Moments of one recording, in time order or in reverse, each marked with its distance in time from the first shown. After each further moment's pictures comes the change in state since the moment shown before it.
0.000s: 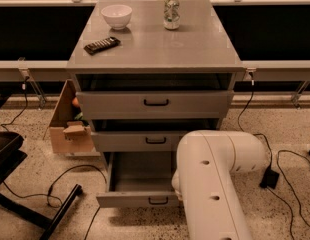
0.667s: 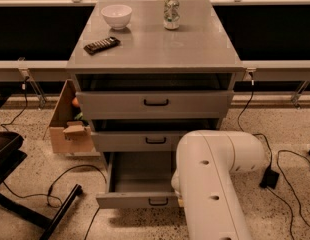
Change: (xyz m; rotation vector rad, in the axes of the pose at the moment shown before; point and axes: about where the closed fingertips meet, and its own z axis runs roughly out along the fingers) arm 0.000 0.000 0.000 0.000 0.000 0.000
